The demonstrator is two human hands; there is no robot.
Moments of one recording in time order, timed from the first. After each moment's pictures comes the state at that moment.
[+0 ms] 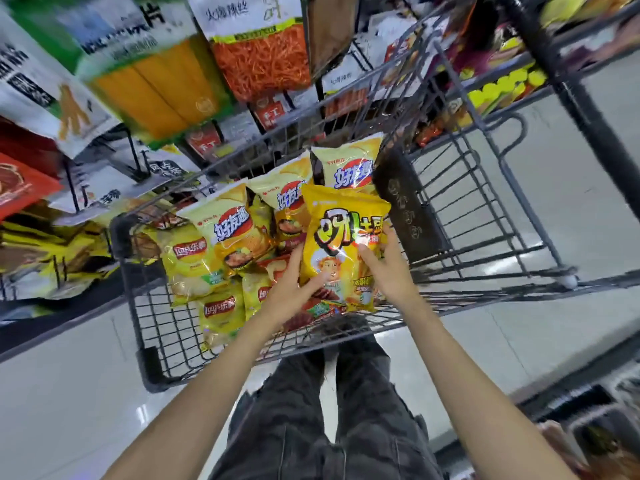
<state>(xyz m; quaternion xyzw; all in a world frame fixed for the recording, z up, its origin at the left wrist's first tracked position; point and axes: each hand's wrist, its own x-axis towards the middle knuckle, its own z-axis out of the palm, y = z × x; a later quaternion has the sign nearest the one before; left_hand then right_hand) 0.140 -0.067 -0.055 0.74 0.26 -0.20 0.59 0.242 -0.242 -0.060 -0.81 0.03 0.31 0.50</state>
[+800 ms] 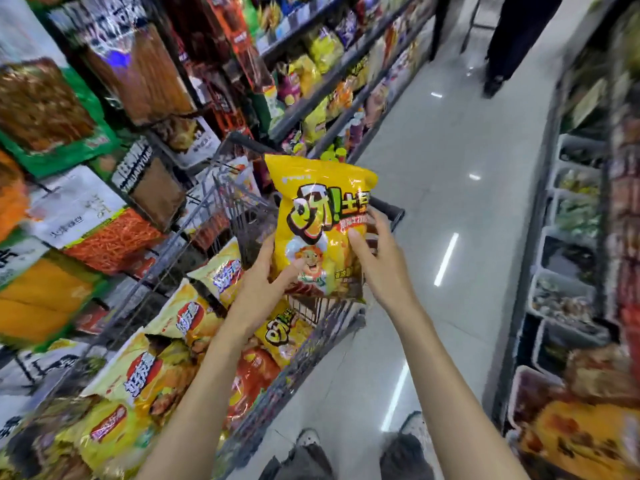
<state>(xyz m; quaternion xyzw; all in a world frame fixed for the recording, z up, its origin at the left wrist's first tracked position) 0.213 -0.217 0.126 0.85 -0.06 -0.13 0.51 0.202 -0.419 0.122 -0.78 0.09 -0.08 0.61</state>
